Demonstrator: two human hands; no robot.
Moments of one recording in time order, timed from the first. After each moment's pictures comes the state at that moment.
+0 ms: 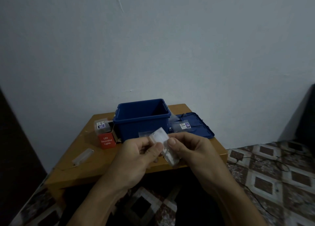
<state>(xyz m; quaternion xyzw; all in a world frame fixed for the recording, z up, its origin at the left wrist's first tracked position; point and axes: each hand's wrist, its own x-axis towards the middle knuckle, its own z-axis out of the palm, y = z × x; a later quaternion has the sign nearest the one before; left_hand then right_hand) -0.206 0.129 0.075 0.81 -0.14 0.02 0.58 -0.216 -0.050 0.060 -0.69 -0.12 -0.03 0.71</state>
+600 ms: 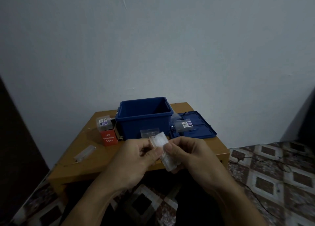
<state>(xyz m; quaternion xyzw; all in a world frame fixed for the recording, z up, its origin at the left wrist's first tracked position) -0.208 0.139 0.073 0.84 -0.17 0.01 0.52 -0.212 -0.045 0.054 -0.73 -0.13 0.02 0.67</state>
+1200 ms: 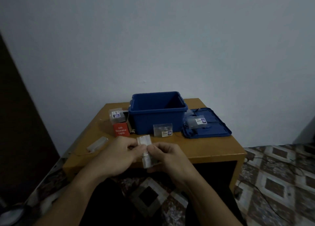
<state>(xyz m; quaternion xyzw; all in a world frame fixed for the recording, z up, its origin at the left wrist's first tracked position) -0.175 0.211 0.062 0.93 -0.07 -0.01 0.37 -0.162 0.040 0.009 -0.65 -0.11 0.13 0.74</state>
